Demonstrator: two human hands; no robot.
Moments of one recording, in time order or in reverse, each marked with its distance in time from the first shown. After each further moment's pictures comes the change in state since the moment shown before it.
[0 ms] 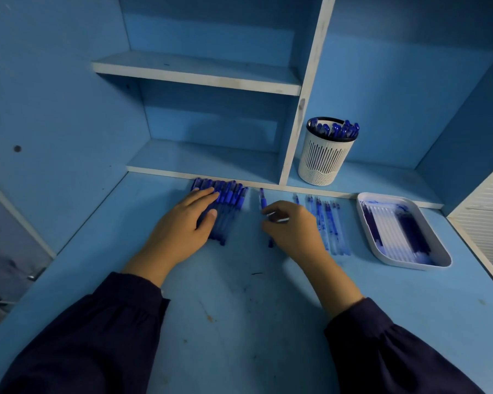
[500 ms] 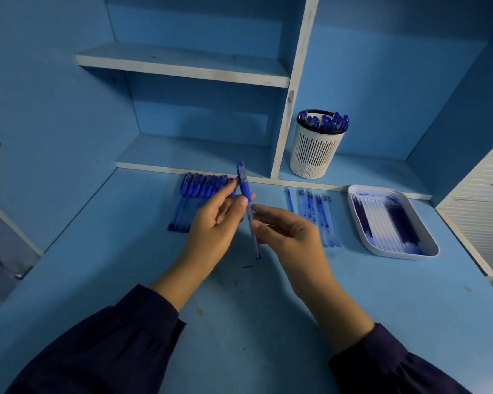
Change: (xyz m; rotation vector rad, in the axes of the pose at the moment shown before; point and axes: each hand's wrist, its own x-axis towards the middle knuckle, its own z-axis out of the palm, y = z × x) left_hand -0.016 0.081 0.024 -0.898 0.076 -0.109; right_hand -0.054 -0.008 -0.007 0.701 -0.066 -0.062
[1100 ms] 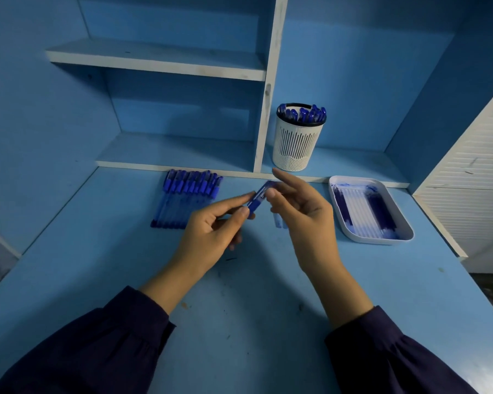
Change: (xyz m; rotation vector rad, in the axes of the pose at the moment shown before) left_hand -0.018 0.003 0.013 -0.003 -0.111 0.055; right_hand 0.003 -0.017 -0.029 0.031 0.135 -0.208
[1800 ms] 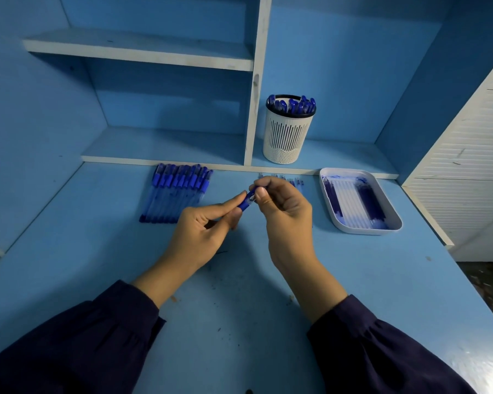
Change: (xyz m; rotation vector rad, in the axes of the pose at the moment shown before) left_hand -0.001 -0.011 0.002 0.157 -0.058 0.139; right_hand -0.002 0.021 0.013 0.092 0.099 0.014
